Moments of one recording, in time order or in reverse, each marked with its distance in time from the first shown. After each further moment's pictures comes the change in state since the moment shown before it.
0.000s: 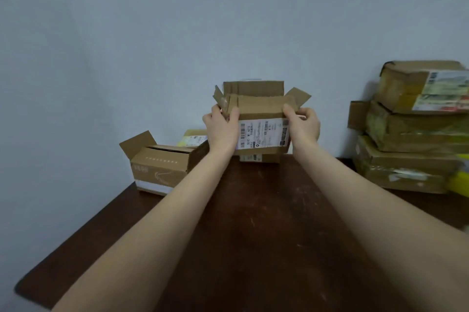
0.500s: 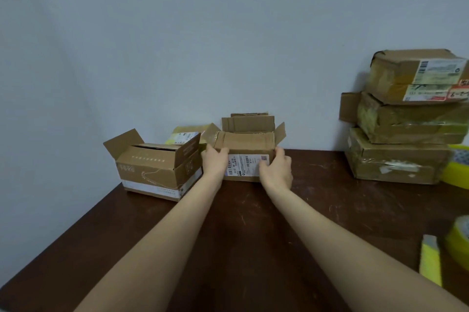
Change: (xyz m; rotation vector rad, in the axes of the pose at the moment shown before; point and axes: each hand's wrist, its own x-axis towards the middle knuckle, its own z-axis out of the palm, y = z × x) left_hand 0.001 -0.099 0.040 -0.020 -0.146 -0.346; right_hand -0.038 0.091 0.002 -0.610 -0.092 0.030
